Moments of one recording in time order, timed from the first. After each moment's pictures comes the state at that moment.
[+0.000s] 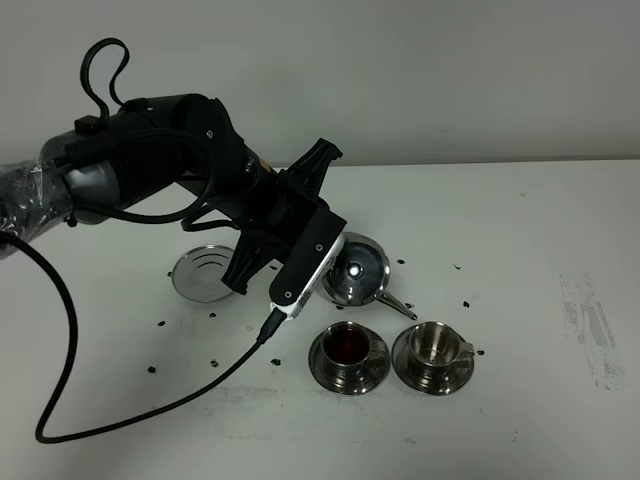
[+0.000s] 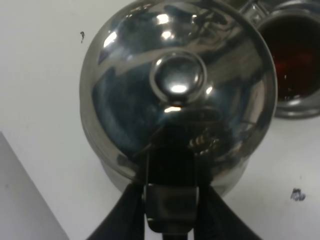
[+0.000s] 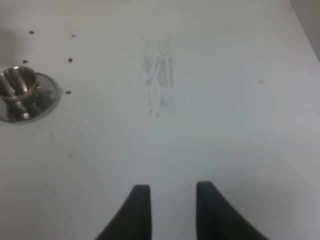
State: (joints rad) left arm -0.50 2.02 -1.61 -0.31 0.68 2.06; right arm -0.07 0.04 -0.52 0.08 1.12 -0.09
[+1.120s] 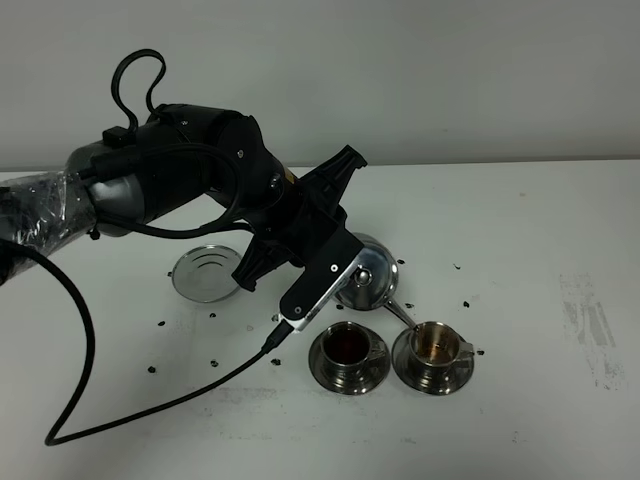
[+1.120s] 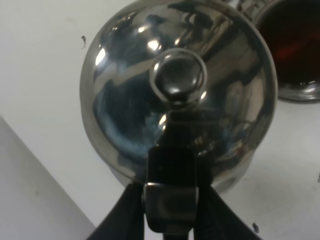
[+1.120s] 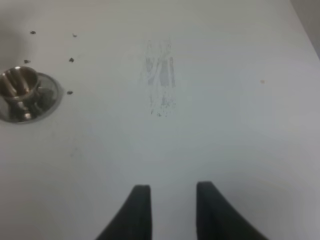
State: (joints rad) left arm -0.56 2.02 -1.61 -0.19 0.63 2.06; right arm -0.07 0.04 -0.52 0.08 1.12 -0.09
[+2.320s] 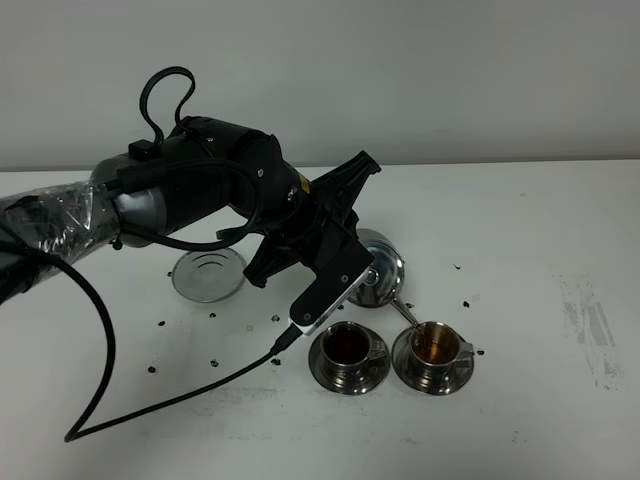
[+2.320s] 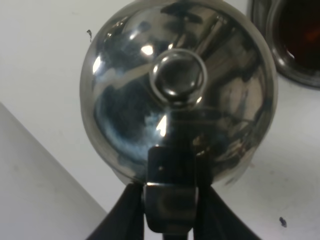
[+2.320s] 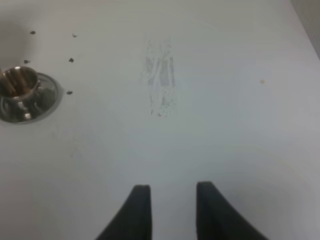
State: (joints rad) left arm -0.59 2.05 -1.61 -0.11 0.54 2.06; right arm -0.07 0.04 -0.52 0.08 1.12 -0.09
